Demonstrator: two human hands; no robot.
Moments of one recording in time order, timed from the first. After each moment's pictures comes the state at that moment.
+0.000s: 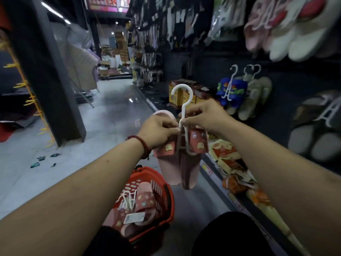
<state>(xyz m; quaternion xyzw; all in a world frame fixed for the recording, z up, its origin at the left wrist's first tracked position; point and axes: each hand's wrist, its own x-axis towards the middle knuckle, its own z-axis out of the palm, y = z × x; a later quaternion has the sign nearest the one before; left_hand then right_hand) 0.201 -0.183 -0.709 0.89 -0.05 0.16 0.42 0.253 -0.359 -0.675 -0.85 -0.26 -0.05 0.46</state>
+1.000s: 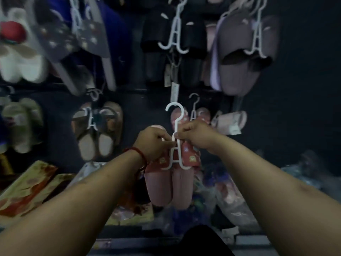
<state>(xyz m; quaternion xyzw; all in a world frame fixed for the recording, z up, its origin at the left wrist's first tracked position) 0.145 -0.640 -0.692 0.69 -0.57 -0.03 0.44 -0.003 -0.749 -0.657 -0.85 0.26 -0.25 0.39</state>
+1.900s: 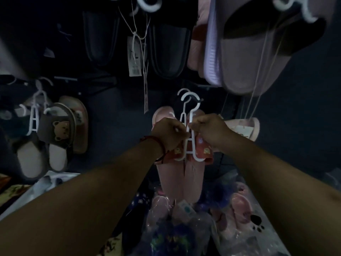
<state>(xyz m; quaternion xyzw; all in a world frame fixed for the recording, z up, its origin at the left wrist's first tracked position) 0.156 -0.891 -0.704 0.71 -0.54 -0.07 0.45 0.022 -0.975 -0.677 -0.82 0.32 -0.33 0.35</state>
